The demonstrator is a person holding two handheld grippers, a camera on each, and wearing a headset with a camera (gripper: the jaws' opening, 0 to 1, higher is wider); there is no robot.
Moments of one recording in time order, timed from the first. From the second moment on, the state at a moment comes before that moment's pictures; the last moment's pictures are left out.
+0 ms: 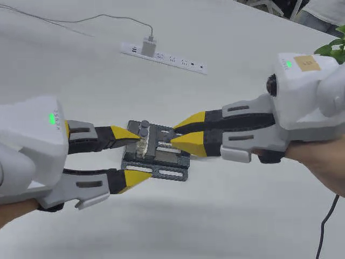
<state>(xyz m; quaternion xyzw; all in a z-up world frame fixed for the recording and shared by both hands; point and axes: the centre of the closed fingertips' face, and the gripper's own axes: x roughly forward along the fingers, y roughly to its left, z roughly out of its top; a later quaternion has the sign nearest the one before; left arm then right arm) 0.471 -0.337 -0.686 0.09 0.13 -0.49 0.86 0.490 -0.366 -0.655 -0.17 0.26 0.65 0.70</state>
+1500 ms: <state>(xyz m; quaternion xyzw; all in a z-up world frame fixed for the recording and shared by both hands) 0.483 -0.299 -0.740 0.02 0.14 -0.48 0.86 0.553 -0.341 -0.797 -0.32 0.39 0.57 0.65</state>
